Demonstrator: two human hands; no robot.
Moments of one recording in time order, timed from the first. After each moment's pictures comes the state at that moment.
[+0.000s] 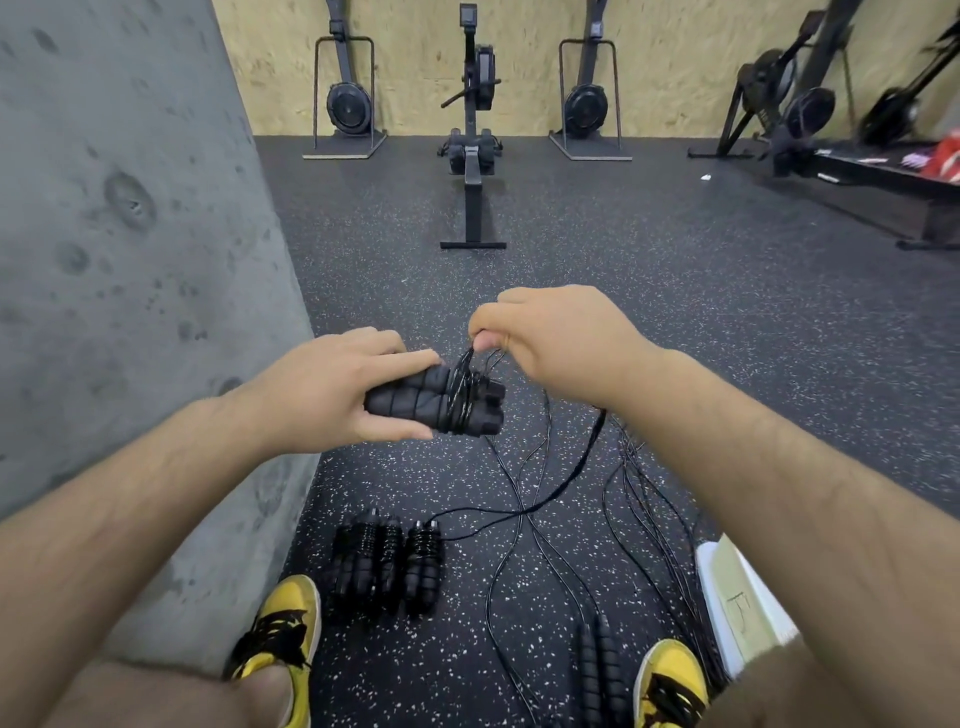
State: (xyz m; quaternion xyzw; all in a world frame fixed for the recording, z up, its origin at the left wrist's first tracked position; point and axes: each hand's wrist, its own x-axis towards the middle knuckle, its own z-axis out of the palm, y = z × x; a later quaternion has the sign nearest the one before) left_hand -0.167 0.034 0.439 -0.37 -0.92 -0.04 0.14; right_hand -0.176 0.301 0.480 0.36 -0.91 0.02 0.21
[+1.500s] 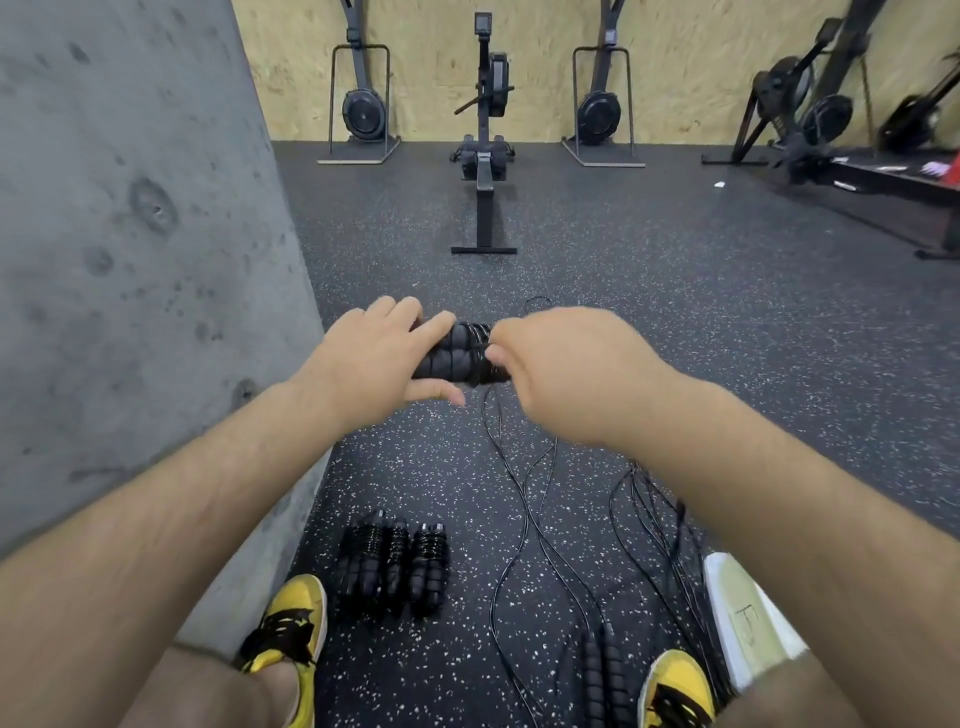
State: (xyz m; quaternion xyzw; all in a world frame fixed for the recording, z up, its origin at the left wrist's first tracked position) left_hand -0.183 0.065 0.443 -0.25 -0.94 0.11 0.22; right_hand -0.125 0.287 0.504 0.29 -0.95 -0.04 0.15
